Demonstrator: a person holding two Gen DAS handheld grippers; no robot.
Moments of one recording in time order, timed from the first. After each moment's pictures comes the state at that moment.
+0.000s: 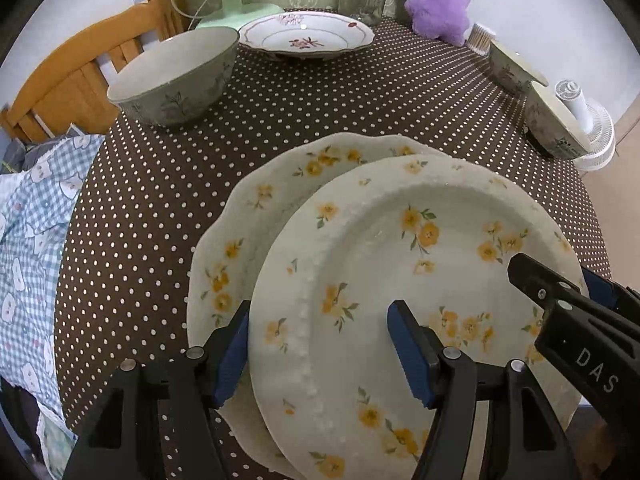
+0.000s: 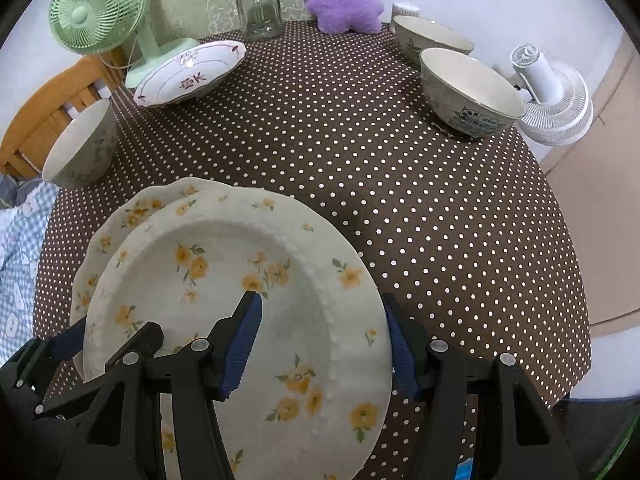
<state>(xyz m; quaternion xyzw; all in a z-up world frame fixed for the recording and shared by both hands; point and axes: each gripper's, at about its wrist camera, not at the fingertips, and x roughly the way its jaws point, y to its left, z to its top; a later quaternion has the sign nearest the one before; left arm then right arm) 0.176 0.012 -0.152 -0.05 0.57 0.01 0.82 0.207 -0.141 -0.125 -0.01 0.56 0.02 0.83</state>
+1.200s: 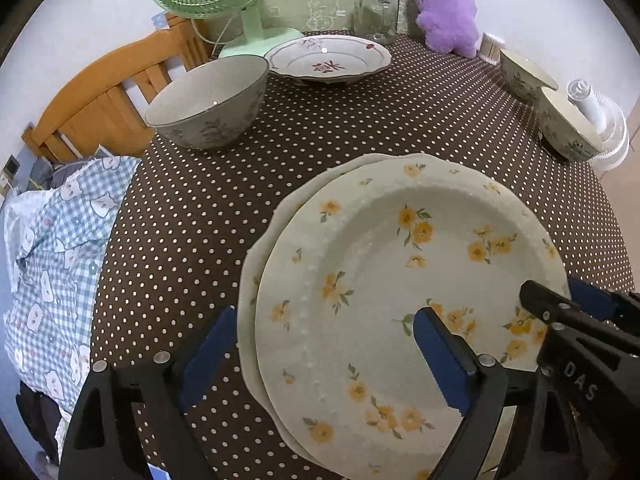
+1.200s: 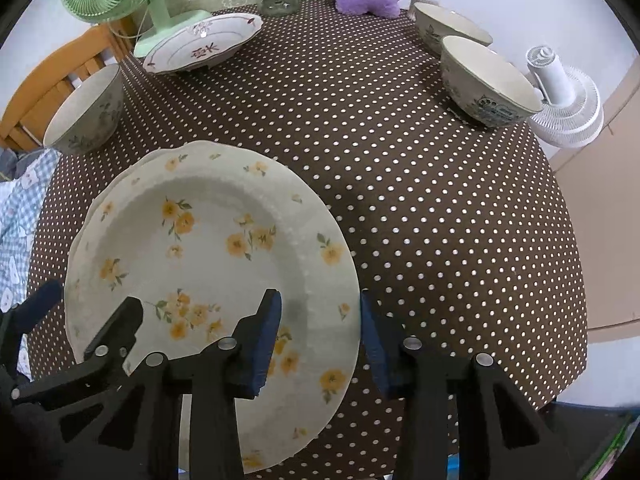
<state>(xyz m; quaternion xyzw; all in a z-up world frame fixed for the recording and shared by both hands) 0.166 0.012 -0.137 -0.01 0.54 0.05 0.84 0.200 -0.129 -0.135 -0.04 0.58 0.03 0.81</state>
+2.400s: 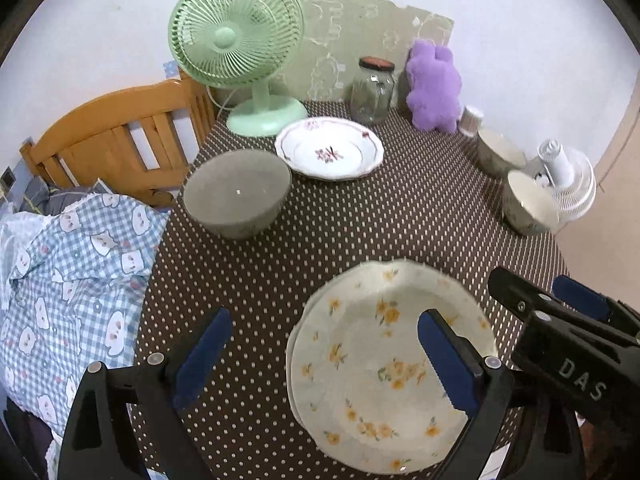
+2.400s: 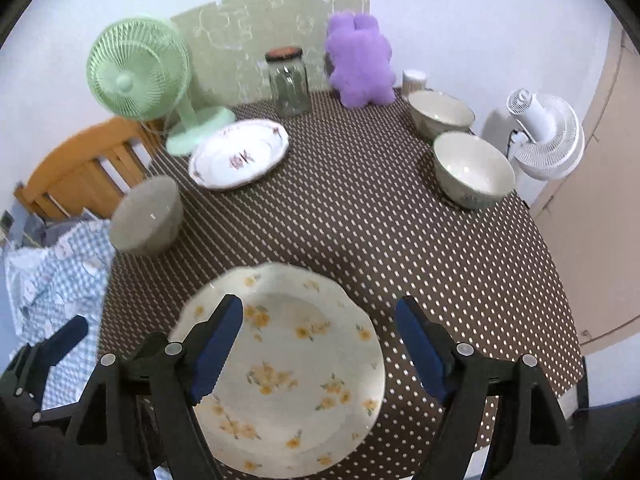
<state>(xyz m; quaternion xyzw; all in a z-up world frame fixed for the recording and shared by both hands) 0.172 0.046 -0.041 -0.04 0.47 0.02 0.88 0.204 -0.108 -0.030 0.03 0.48 0.04 0.88</state>
